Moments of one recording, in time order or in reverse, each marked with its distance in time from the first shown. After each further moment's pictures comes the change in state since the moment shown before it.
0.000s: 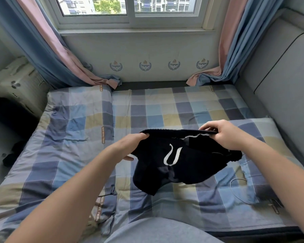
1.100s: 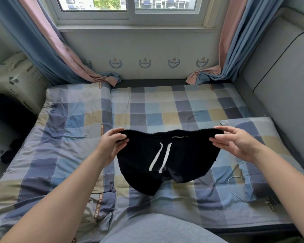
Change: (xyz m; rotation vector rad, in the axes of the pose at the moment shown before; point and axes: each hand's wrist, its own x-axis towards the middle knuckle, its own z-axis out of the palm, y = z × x) left_hand 0.026 -0.060 -0.028 -0.851 0.165 0.202; right_hand -0.005 0.073 0.018 1.188 0.049 0.286
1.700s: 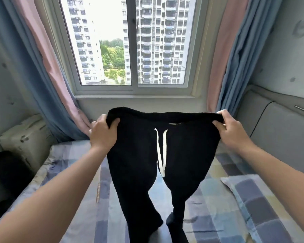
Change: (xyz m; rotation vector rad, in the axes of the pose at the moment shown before) left_hand -0.008 0.210 0.078 0.853 0.505 0.906; right_hand -0.026 -0.194 0.081 -0.932 0.397 -0.944
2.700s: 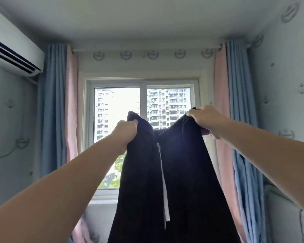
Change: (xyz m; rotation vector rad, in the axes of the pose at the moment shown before) left_hand 0.145 0.307 -0.187 -0.577 -0.114 0.020; right_hand 0.179 -0.320 -0.167 0.474 0.118 -0.052
